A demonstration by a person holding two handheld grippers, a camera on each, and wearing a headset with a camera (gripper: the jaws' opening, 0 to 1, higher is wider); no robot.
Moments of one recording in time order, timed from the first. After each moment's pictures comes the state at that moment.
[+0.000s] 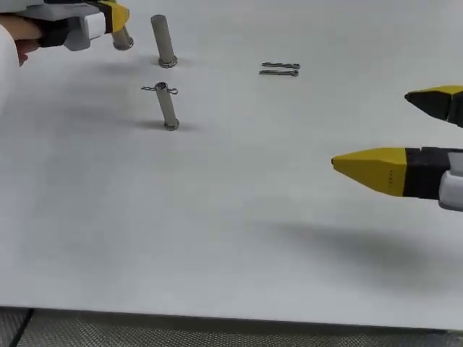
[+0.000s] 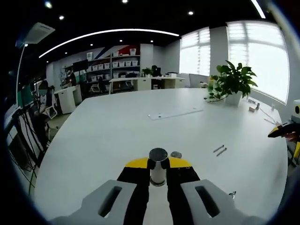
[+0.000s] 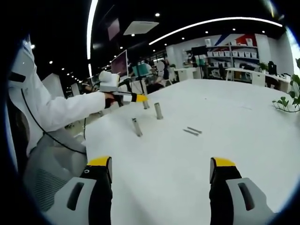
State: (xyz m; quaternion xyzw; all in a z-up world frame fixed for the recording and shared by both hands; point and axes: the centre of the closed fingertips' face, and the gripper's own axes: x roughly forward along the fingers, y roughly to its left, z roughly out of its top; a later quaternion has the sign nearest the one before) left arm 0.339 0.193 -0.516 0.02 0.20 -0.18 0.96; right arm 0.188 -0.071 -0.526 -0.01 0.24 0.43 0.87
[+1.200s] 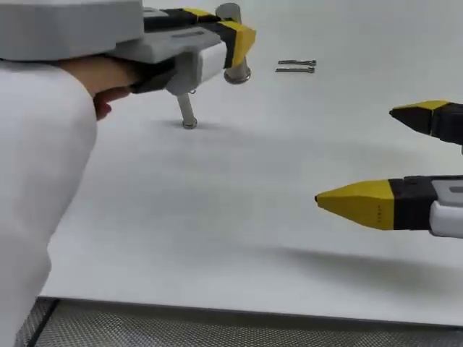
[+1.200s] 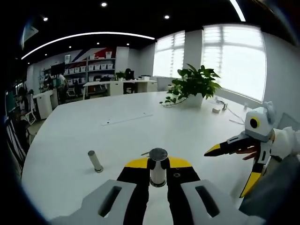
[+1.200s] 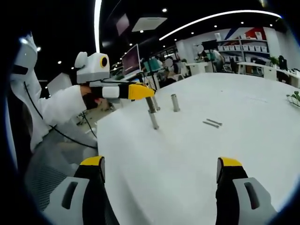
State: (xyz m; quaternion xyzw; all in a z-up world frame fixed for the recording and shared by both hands) left arm 0.233 0.049 -0.489 0.01 0.20 -0.29 0.94; right arm 0.162 -0.042 -0.544 0.00 0.26 0.49 0.83
